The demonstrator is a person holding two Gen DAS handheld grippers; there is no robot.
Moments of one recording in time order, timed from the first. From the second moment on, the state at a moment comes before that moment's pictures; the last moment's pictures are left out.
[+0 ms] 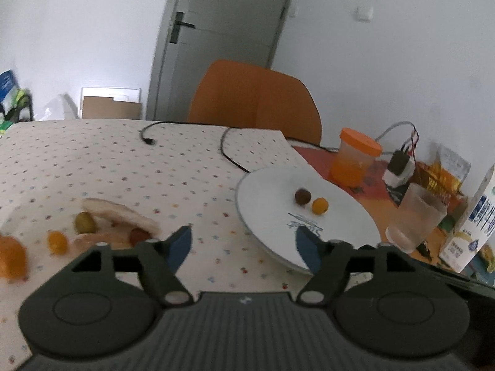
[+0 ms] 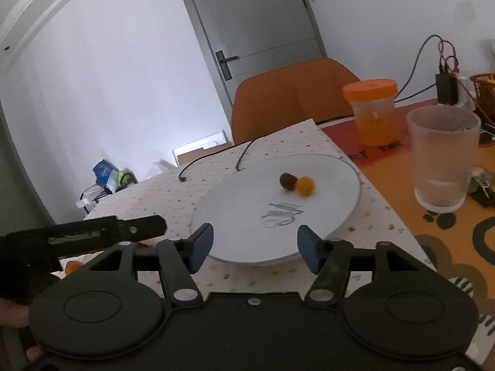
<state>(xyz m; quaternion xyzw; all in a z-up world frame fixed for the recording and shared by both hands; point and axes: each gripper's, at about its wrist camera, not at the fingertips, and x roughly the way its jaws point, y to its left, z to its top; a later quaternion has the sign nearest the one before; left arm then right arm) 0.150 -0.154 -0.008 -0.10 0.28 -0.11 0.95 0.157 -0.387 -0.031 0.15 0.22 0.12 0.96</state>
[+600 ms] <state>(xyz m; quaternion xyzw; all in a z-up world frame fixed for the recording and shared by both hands) 0.092 -0.088 0.009 -0.09 0.24 -0.01 0.97 0.145 -0.339 -0.014 0.14 0.22 0.16 0.95</state>
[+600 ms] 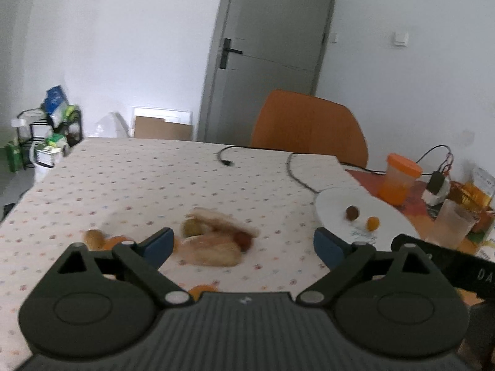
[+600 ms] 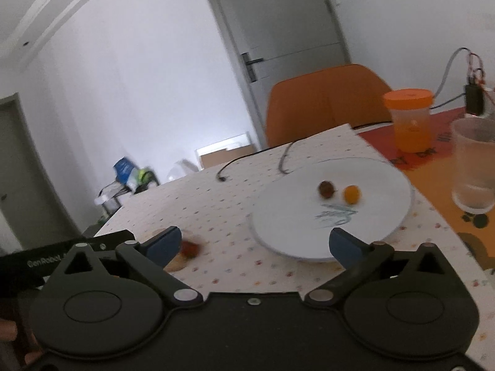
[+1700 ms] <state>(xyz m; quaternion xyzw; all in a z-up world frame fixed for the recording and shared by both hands) 0.043 0.038 -0.006 -0.10 0.23 0.07 0.96 0.125 -0.226 -0.013 0.04 0.25 0.27 0.93</state>
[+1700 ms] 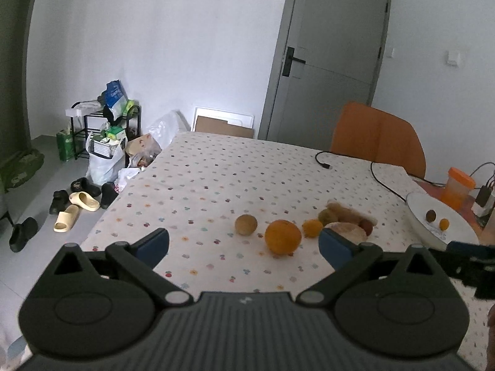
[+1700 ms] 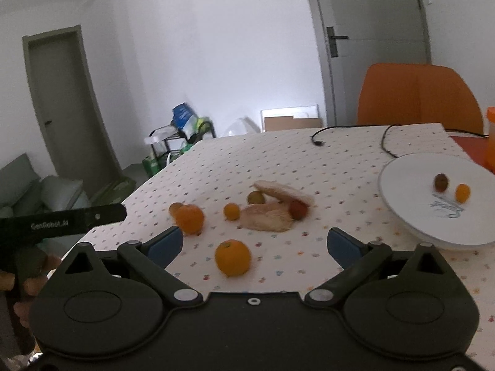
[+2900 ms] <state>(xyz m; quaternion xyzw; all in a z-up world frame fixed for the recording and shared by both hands) 0.095 0.034 -0.044 -0.12 0.26 0.04 0.96 0.168 -0.183 -0.055 0.02 0.31 0.31 0.90</state>
